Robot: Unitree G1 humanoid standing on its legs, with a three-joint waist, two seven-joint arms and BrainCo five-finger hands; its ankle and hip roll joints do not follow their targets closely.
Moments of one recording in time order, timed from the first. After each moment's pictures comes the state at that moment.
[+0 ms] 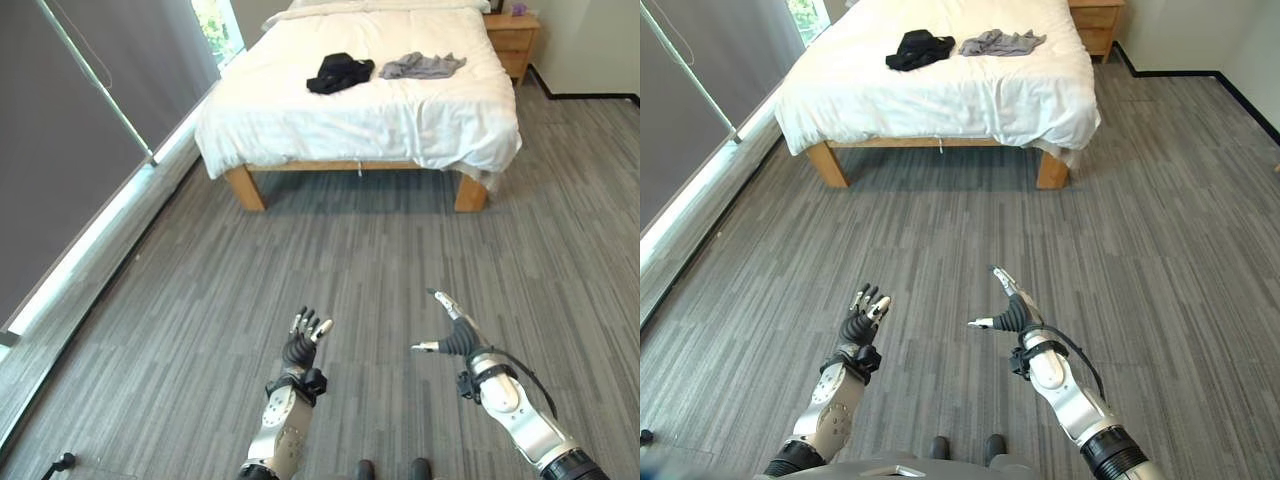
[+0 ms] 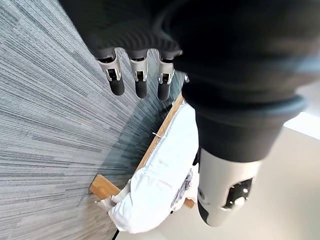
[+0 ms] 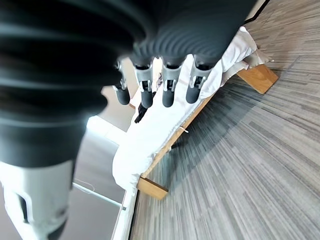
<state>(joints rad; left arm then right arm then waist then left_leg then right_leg) 0.01 0.13 -0.31 0.39 -0.75 -0.26 0.15 -0.02 -0.45 0.42 0.18 -0.22 -0.15 -0.22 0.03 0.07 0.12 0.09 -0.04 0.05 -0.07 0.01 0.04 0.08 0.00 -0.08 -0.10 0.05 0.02</state>
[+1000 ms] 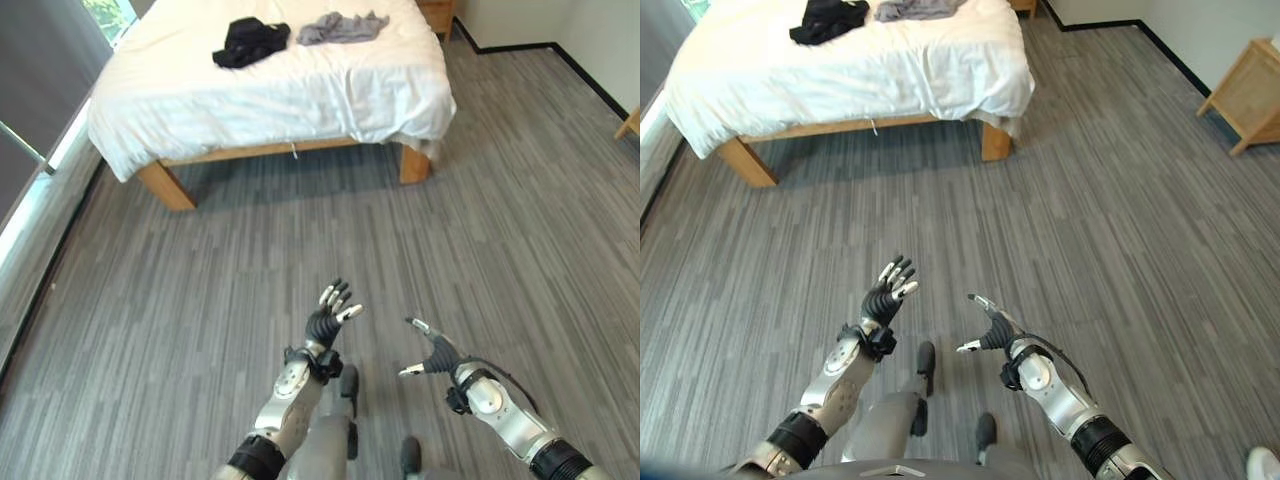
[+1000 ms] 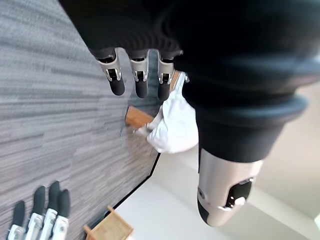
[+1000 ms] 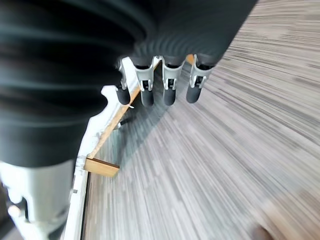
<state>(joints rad) -0.03 0.18 -0.42 0.36 -0.73 -0.24 0.04 -0.09 -0.46 0.59 0.36 -0.16 -0.12 -0.10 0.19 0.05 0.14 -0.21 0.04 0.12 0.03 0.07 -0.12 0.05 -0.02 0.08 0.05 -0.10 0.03</state>
